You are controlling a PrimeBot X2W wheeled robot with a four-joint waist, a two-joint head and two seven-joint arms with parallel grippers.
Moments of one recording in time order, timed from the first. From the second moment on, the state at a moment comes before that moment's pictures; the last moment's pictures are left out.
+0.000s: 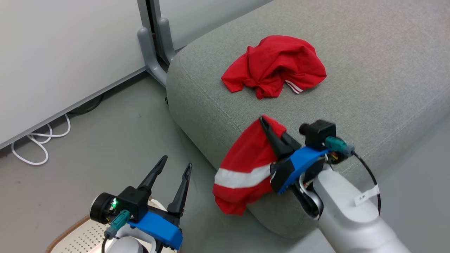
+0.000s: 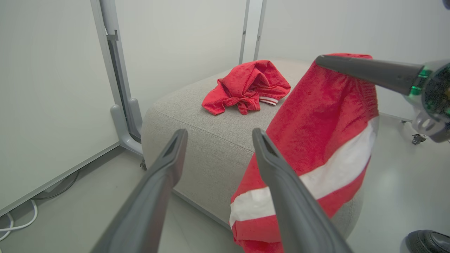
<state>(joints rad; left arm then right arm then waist) -0.19 0.18 -0.42 0.35 -0.30 -0.13 -0.26 -0.61 -0.05 0.51 0.76 0.44 0.13 -0.26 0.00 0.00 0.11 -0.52</state>
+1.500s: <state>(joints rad) -0.45 0.41 -0.46 0.05 -0.22 -0.12 -0.24 -1.10 -0.38 -0.22 0.73 0.26 0.13 -0.19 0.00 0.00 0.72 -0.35</state>
